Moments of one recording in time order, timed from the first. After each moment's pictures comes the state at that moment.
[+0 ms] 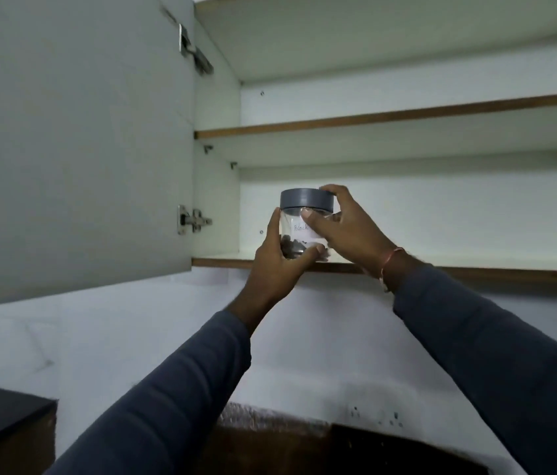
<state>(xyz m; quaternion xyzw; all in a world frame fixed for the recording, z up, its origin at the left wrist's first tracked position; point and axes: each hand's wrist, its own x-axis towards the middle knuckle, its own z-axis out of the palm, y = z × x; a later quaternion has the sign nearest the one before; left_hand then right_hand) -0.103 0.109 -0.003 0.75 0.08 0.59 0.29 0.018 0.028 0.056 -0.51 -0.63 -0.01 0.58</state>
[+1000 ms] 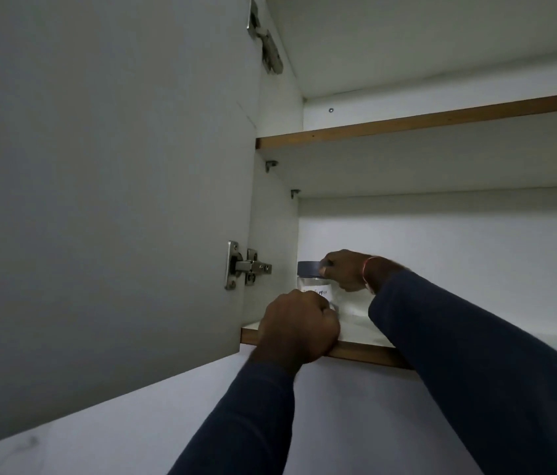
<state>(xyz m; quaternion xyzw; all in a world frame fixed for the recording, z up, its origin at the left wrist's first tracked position) -0.120 0.335 0.018 0.82 0.31 0.47 -0.09 0.020 0.349 0.122 -0.72 -0.66 -0.11 0.20</state>
